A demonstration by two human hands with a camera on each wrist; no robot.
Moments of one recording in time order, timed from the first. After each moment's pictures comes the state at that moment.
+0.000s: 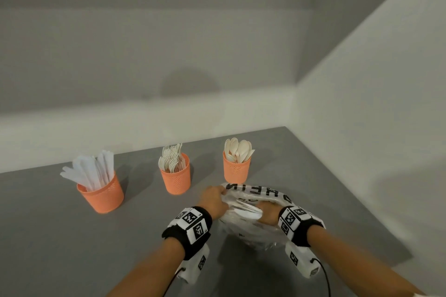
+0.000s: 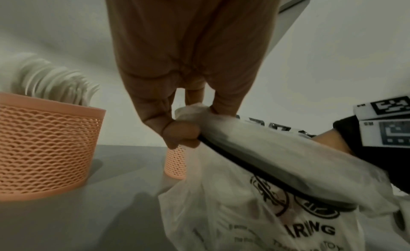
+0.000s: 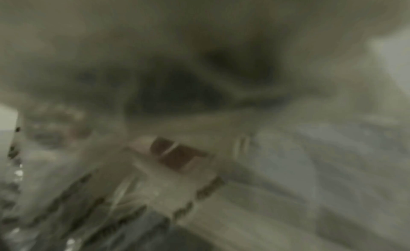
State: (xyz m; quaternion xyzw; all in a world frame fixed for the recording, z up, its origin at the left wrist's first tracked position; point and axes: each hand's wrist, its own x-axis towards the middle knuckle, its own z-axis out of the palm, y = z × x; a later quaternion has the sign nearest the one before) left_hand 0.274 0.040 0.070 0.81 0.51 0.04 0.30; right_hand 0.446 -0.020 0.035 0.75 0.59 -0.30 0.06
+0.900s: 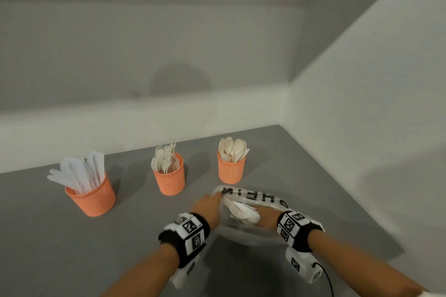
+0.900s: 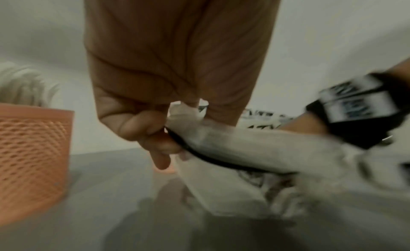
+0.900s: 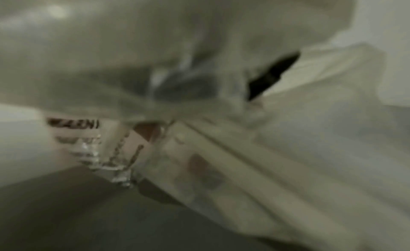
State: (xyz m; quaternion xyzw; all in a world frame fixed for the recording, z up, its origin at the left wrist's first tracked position) left_hand 0.273 0.030 0.059 0.86 0.47 -0.10 0.18; right_hand 0.443 -0.027 0.032 0.73 0.61 -0.30 0.07
